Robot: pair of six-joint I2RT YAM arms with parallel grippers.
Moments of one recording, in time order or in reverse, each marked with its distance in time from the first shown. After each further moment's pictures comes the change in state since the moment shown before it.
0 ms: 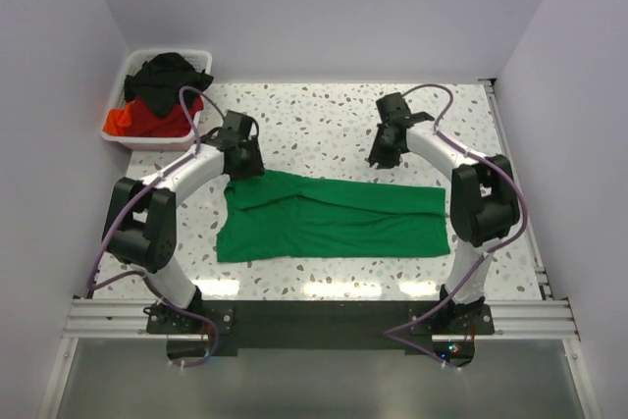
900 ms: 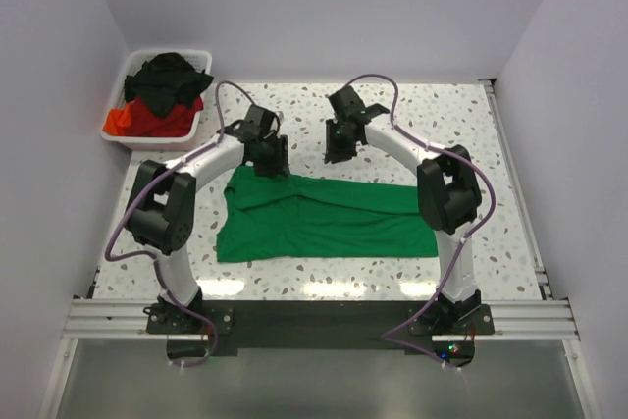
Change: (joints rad) left arm -0.077 0.175 0.170 -0.001 0.244 0.130; right arm 0.212 0.236 0.336 -0.024 -0.139 -0.122
